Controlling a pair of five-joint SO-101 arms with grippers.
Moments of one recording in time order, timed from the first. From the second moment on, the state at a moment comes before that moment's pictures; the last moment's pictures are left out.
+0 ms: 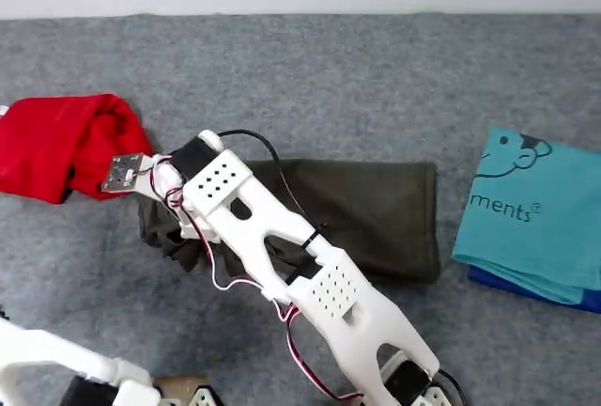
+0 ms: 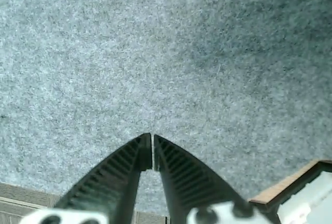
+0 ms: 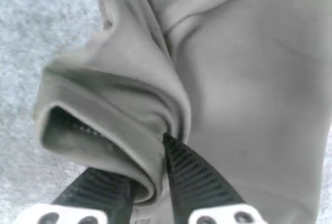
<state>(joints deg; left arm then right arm) -72.8 -23.3 33.7 84.7 -52.4 -50.5 55.0 -61.2 100.5 33.5</state>
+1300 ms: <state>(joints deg) -72.8 -23.3 35.2 84.7 -52.4 -49.6 54.8 -59.9 100.5 31.0</state>
